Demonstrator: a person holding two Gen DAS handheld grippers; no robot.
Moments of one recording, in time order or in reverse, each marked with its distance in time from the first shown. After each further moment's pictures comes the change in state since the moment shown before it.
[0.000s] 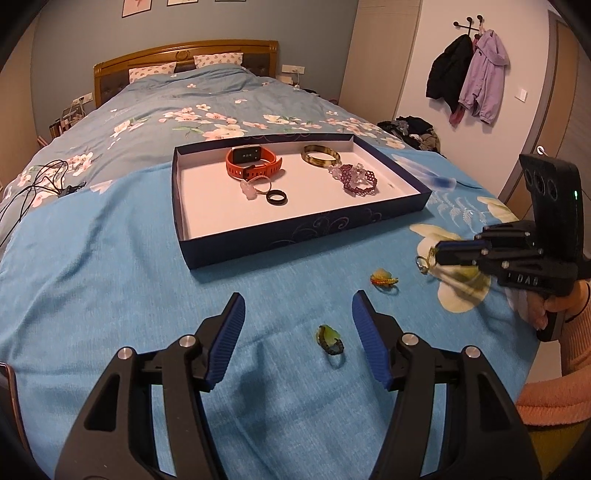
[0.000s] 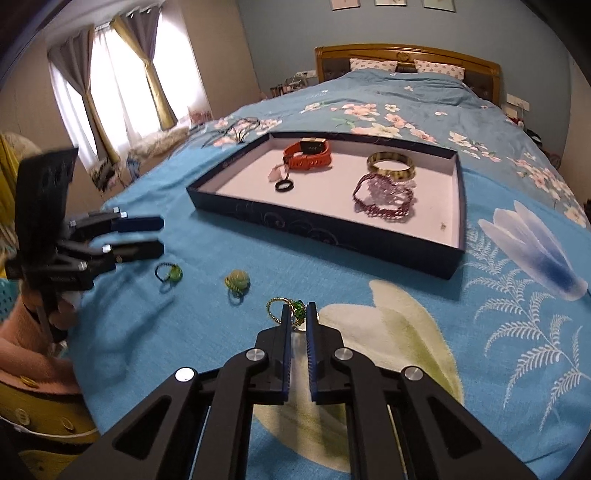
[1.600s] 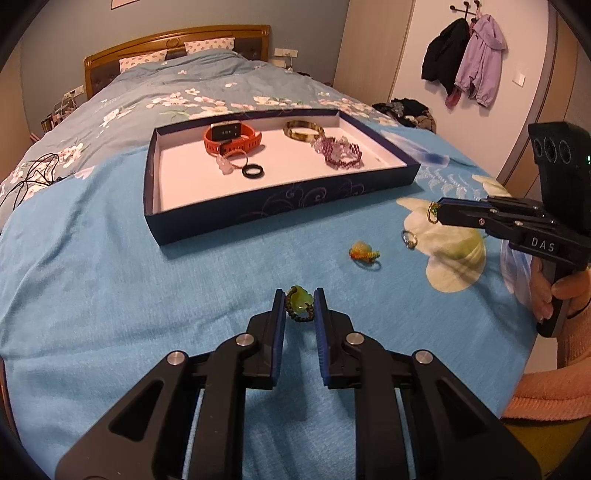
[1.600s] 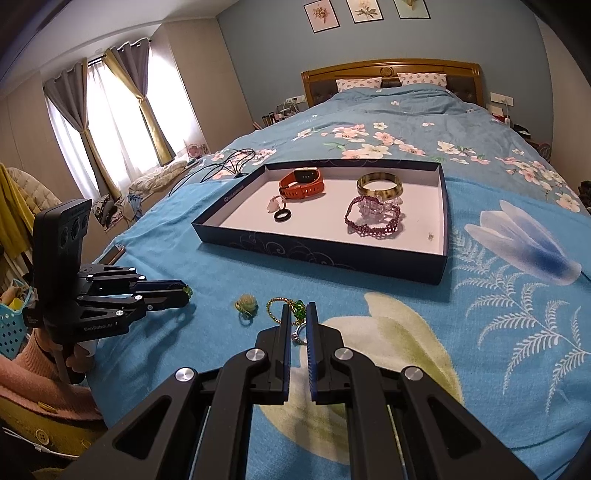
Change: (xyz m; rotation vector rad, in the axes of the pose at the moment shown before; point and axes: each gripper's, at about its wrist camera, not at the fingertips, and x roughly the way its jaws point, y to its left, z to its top) left arm 0.013 -0.018 -0.009 0.011 0.061 -0.012; right arm -0.016 -0.006 0.000 0.073 -0.105 0.026
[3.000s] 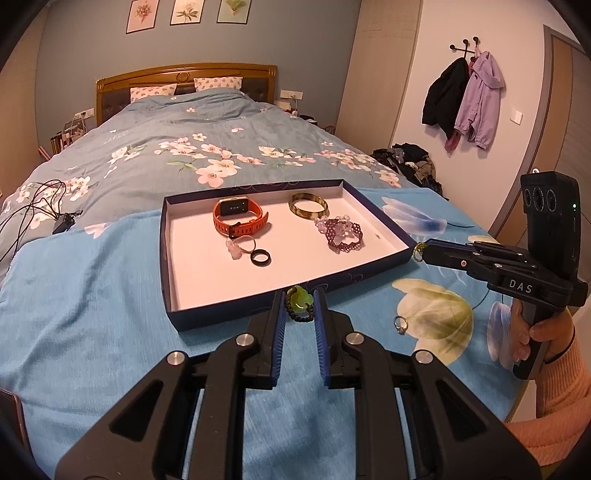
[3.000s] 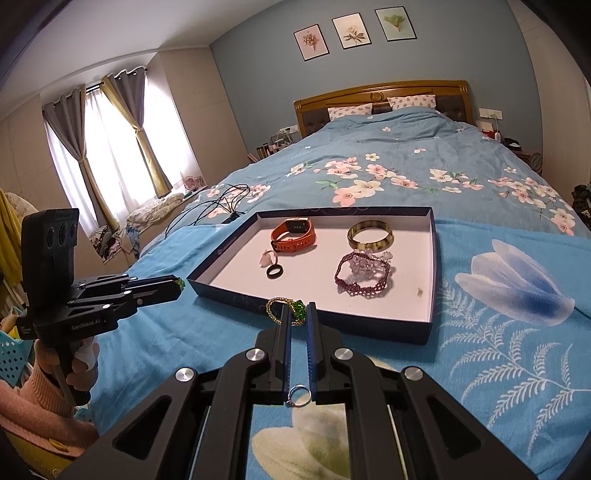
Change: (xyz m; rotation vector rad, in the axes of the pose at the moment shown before) left arm -0.028 0.003 0.048 -0.028 -0.169 0.001; right arm -0.004 -0.008 0.033 0.036 -0.122 -0.007
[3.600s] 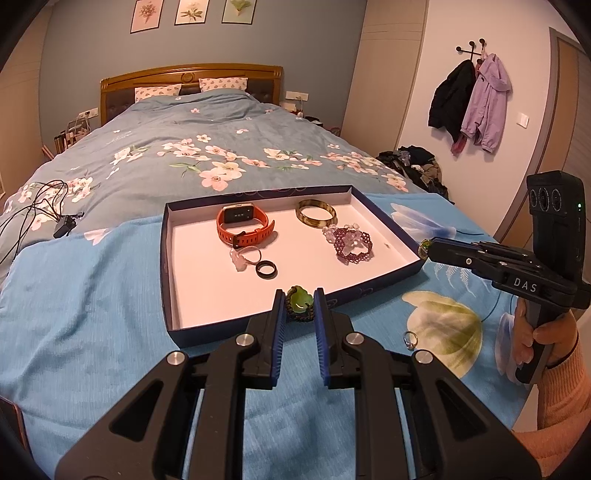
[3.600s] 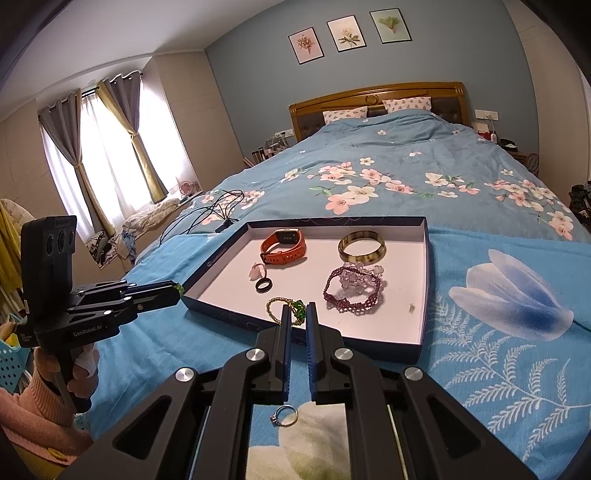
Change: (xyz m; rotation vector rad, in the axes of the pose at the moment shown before) left arm 0.013 0.004 0.011 -0.009 -0.003 0.017; right arm 0.009 -0.010 0.012 0.013 -0.013 -0.014
